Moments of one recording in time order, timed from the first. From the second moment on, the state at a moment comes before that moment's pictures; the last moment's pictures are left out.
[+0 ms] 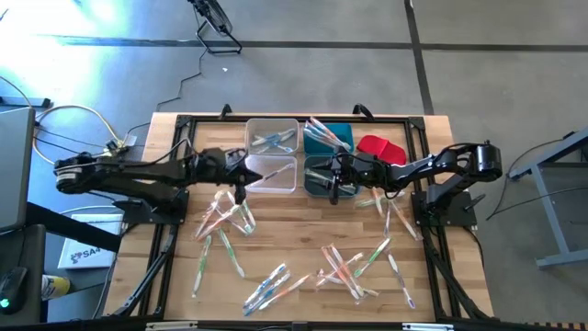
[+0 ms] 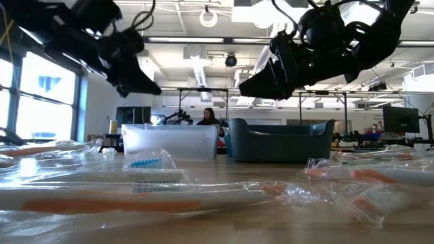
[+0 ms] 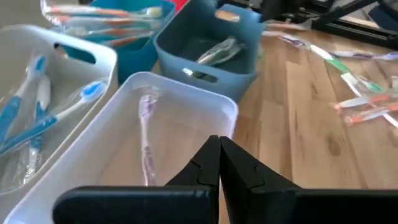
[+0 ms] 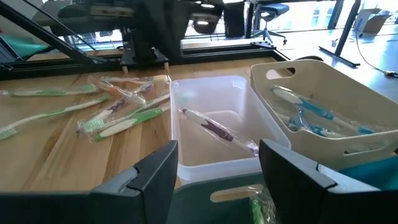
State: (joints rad) left arm 0.22 1.00 0.41 0.21 0.04 -0.14; right arm -0.19 1.53 0.51 0.80 -0.02 0.03
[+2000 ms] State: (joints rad) left arm -0.21 1.15 0.79 -1.03 -0.03 -1.00; right arm -0.19 1.53 0.51 0.86 -0.02 -0.02
